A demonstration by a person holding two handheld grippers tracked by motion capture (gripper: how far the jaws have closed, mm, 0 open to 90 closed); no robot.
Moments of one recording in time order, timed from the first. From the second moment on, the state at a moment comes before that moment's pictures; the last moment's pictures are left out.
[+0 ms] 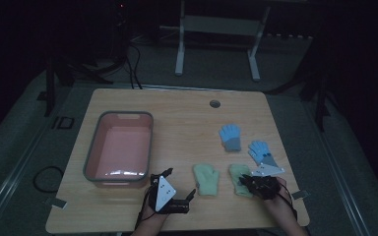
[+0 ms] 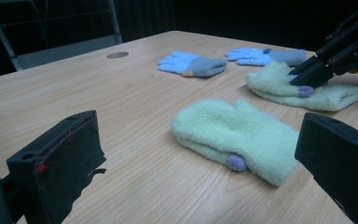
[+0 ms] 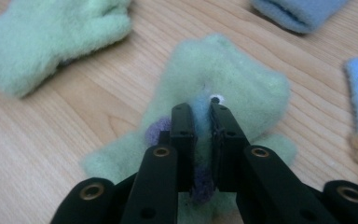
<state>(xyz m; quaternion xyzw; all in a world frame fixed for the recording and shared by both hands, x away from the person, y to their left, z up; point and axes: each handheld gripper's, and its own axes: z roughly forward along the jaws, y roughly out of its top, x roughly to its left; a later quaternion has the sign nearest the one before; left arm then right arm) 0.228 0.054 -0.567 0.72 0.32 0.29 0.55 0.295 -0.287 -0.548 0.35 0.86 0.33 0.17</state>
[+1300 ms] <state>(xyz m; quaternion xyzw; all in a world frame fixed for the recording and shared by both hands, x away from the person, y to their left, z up) 0.228 0.055 -0.567 0.72 0.32 0.29 0.55 0.281 -0.176 -0.471 0.35 0.82 0.39 0.21</state>
